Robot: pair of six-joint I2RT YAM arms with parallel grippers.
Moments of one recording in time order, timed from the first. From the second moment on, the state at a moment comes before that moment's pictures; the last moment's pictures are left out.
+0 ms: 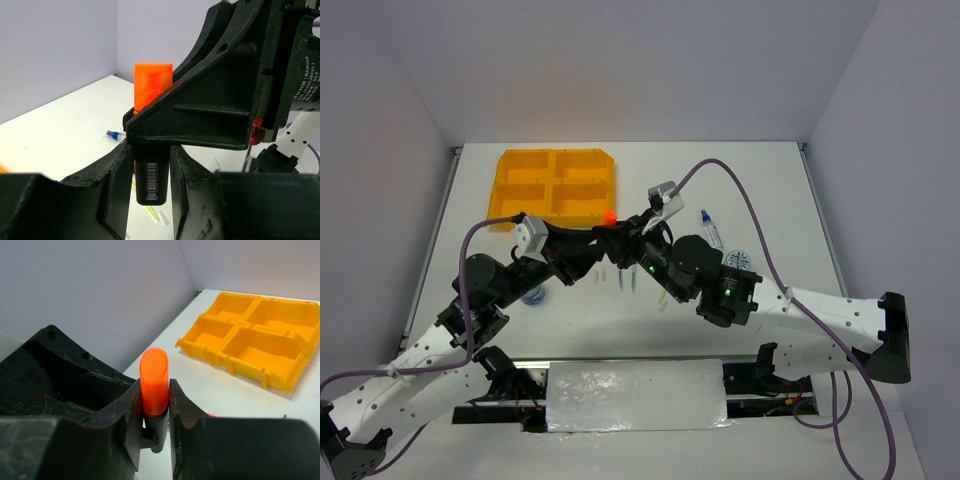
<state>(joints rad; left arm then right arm) -0.72 0.65 0.64 0.27 0.24 -0.21 1.24 1.17 1.05 0.21 0.50 0.38</state>
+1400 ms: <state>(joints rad) -0.73 0.87 0.85 0.23 0.77 -0.37 0.80 1.07 1.07 0.25 -0.94 0.30</state>
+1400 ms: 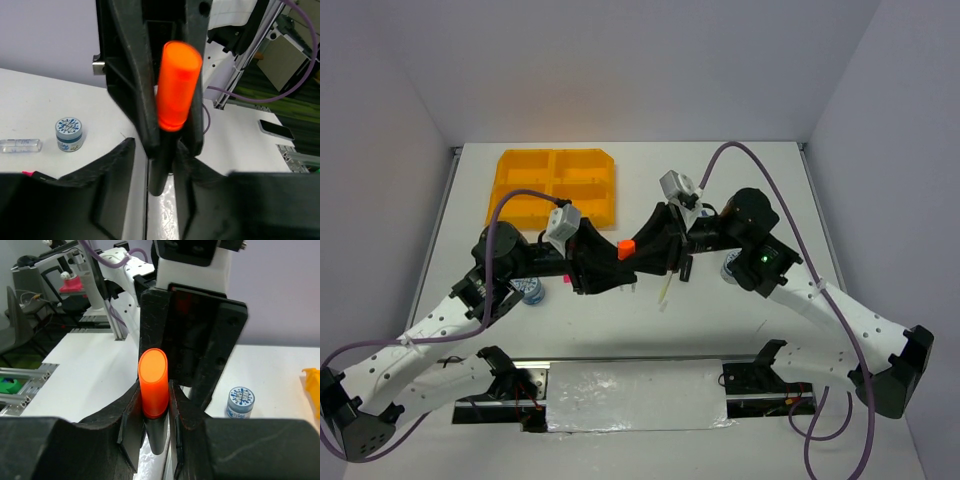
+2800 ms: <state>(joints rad) -0.73 0.87 0.80 0.22 0.76 -0.29 0.83 1.02 1.14 0.12 -0.71 0.32</state>
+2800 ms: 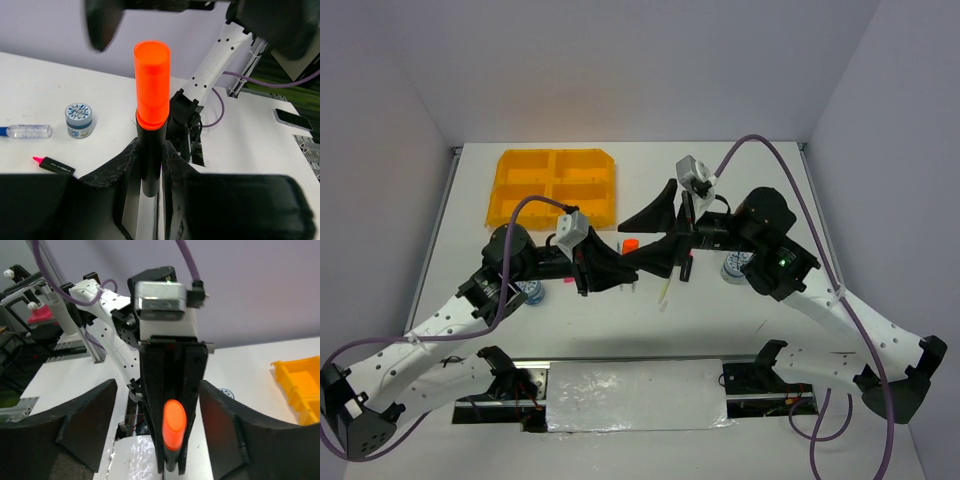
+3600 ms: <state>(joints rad) -0.73 0.89 0.80 0.21 0.74 -0.29 0.82 1.04 1.12 0.12 -0.65 0.26</state>
